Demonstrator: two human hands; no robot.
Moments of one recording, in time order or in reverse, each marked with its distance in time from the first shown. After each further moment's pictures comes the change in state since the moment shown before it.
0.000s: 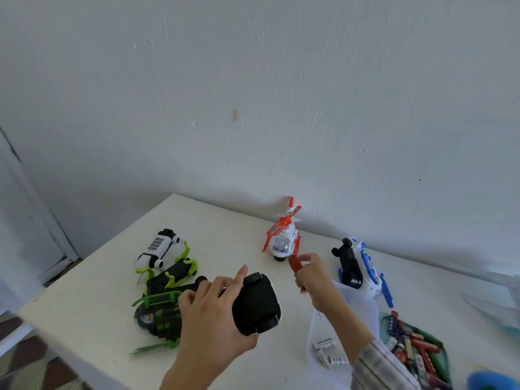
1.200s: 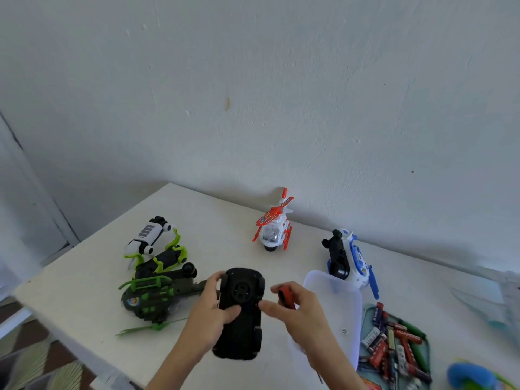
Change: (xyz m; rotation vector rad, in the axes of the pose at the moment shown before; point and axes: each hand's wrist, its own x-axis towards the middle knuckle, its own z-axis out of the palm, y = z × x) left_hand -0.004 0.016 0.023 -0.984 -0.382 -0.673; right_hand -0.096 0.032 -0.014 0.105 -0.154 -0.169
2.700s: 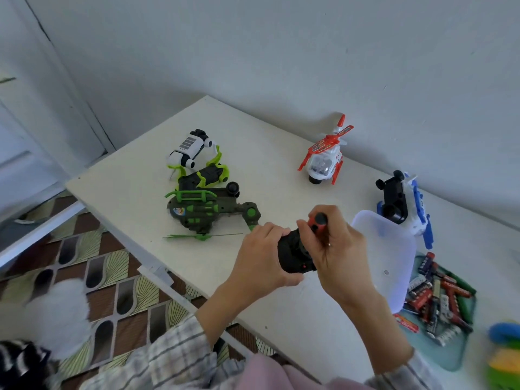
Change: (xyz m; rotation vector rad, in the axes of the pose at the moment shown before) left_hand -0.007 -0.044 0.014 0.622 0.087 0.456; right_hand -0.008 -0.010 0.040 -0.435 0.150 -0.773
